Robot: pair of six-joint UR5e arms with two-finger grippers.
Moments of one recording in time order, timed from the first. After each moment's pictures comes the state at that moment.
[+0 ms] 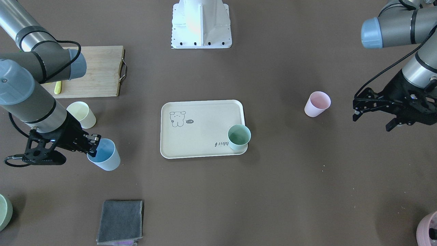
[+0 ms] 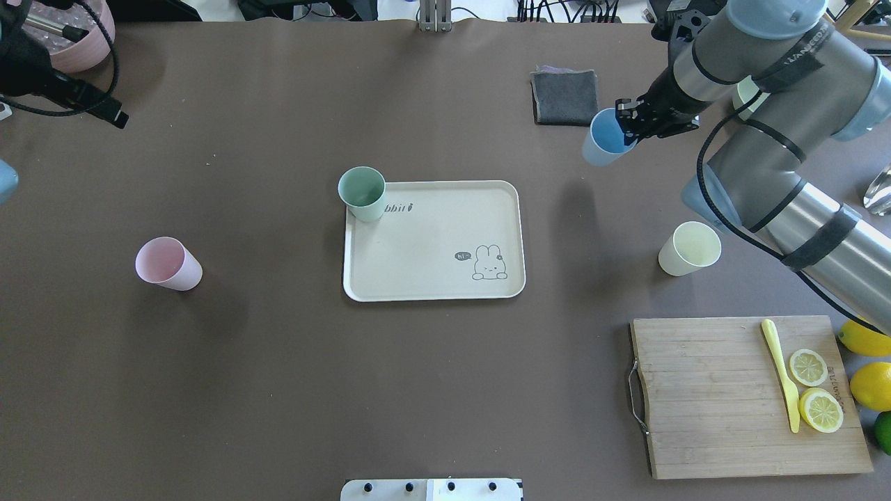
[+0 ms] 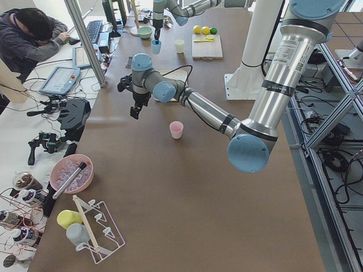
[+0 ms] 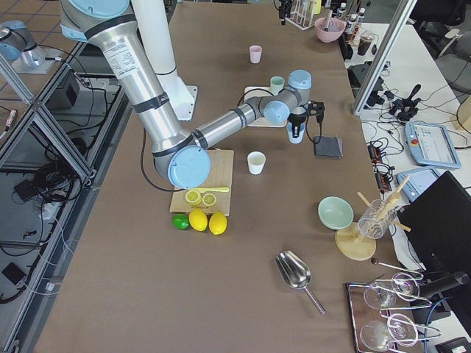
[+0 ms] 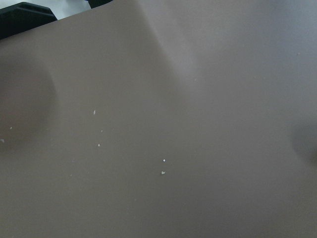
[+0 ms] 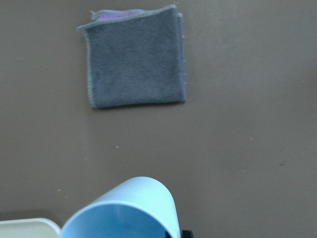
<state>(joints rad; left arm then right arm) -1.16 -1.84 -1.79 -1.73 -2.21 -0.36 0.94 -1.04 1.55 -1.33 2.14 1.04</state>
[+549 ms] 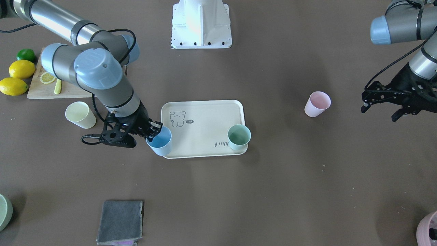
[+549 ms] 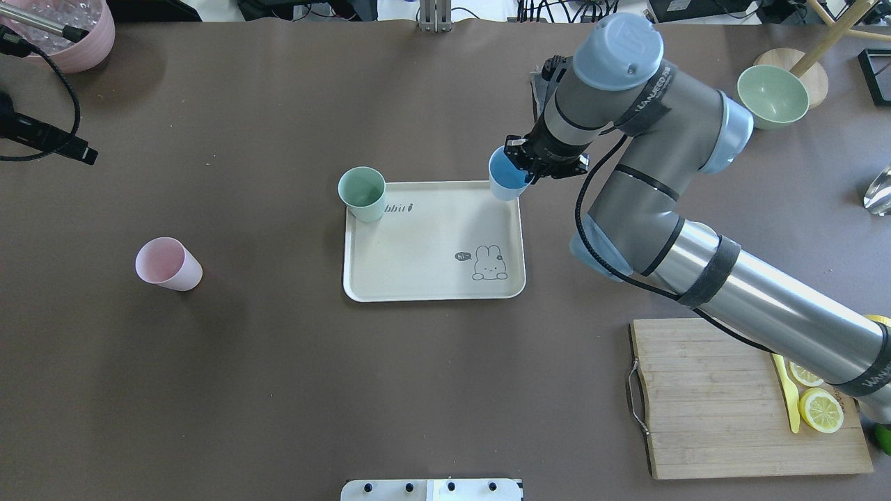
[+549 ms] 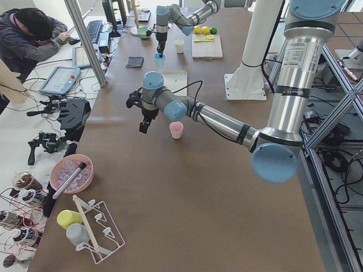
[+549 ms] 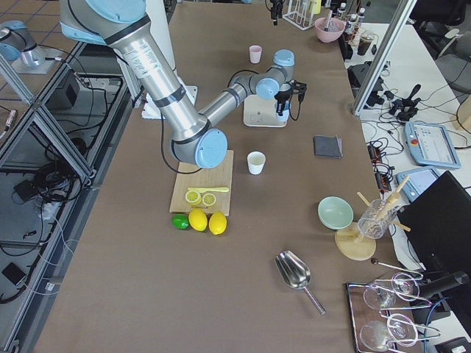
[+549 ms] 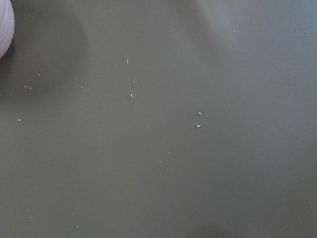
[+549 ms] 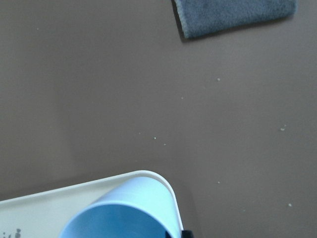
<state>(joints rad) -1.15 -1.72 -1.81 -1.87 -2.21 -0.42 0.75 -0.89 1.50 -1.40 2.03 1.28</state>
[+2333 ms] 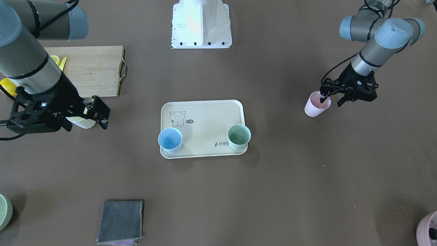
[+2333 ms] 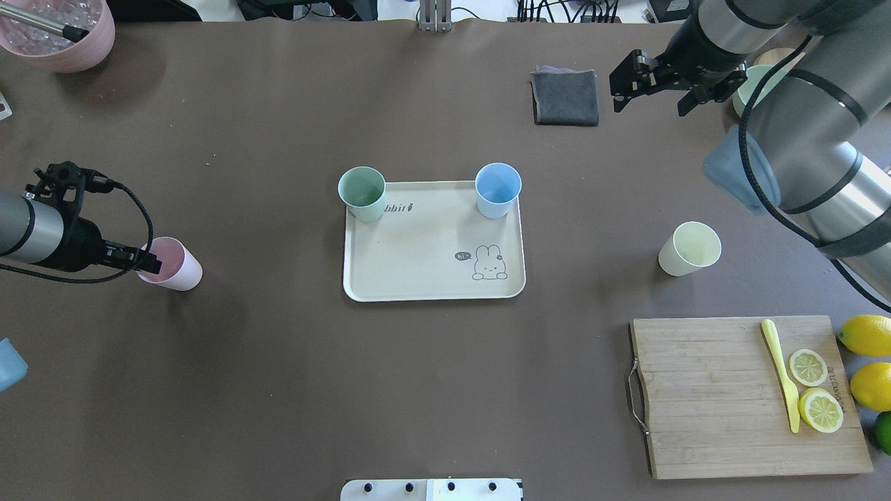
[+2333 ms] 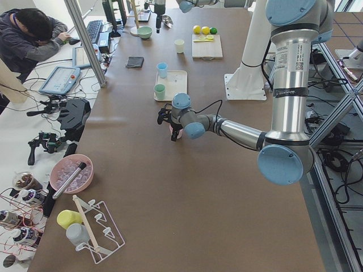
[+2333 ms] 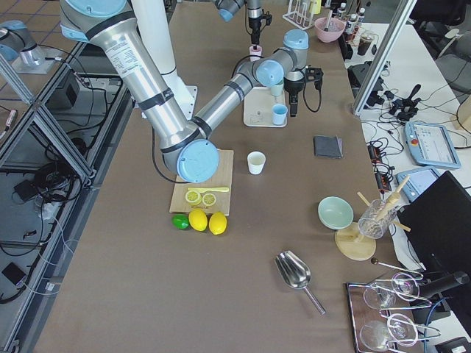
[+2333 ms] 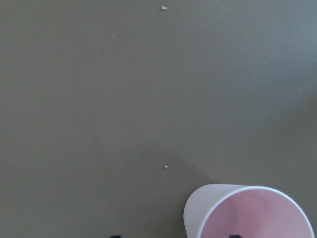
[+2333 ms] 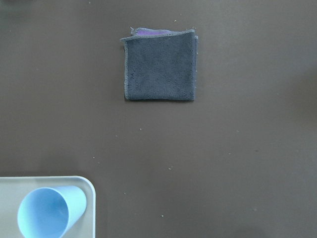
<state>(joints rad) -0.81 -1.55 -1.79 -2.20 -2.07 -0.85 1.03 -1.05 1.80 -1.66 2.17 0.82</state>
